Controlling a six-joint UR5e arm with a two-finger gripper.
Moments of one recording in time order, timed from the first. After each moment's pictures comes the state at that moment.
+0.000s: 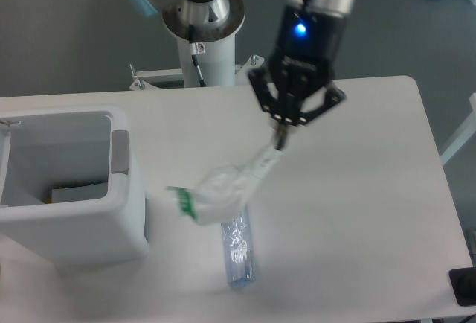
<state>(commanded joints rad) 2.59 -1.62 -1.40 -1.11 0.89 0.93</state>
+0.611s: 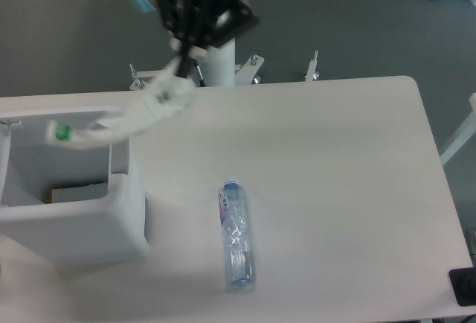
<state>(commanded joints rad) 2.45 -1.50 -1.46 -1.10 0.82 0.83</state>
